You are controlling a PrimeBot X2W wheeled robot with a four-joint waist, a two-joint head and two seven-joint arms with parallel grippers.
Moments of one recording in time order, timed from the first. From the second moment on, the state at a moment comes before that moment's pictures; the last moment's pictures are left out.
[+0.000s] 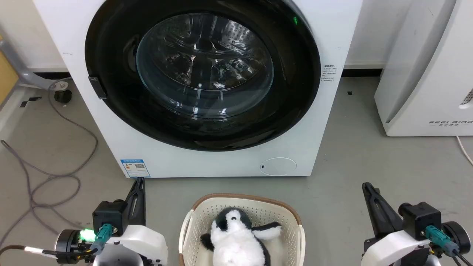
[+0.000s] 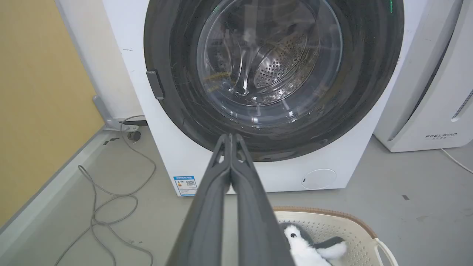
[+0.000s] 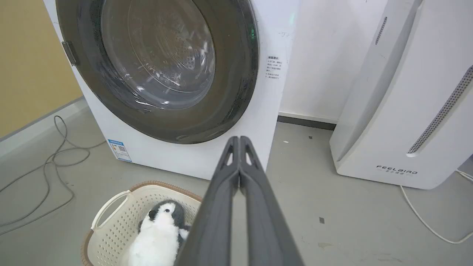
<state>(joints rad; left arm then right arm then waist) -0.01 0.05 0.00 0.01 0.00 0.00 0.00 0.01 -0.05 0.00 0.00 0.01 0.13 0.00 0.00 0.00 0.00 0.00</state>
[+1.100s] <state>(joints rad) -0.01 0.05 0.00 0.00 0.00 0.00 0.00 0.01 -0.05 0.00 0.00 0.01 0.13 0.00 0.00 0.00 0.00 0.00</state>
